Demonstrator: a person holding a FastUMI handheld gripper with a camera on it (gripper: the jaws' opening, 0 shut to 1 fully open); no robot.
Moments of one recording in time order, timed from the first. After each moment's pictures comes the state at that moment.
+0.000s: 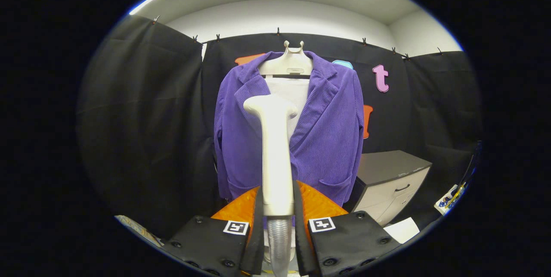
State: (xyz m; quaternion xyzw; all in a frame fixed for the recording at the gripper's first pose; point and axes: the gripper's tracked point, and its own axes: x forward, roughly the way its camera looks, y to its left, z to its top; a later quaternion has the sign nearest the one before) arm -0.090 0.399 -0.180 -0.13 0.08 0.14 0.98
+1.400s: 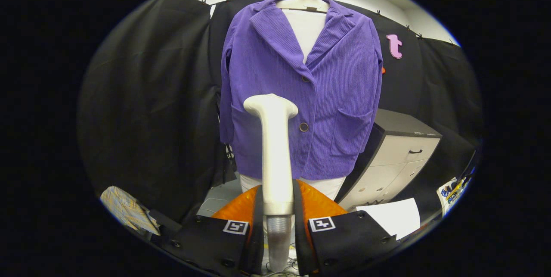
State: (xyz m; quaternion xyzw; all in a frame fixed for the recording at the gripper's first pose) arm -0.124 0.359 -0.349 -0.17 0.23 0.13 0.95
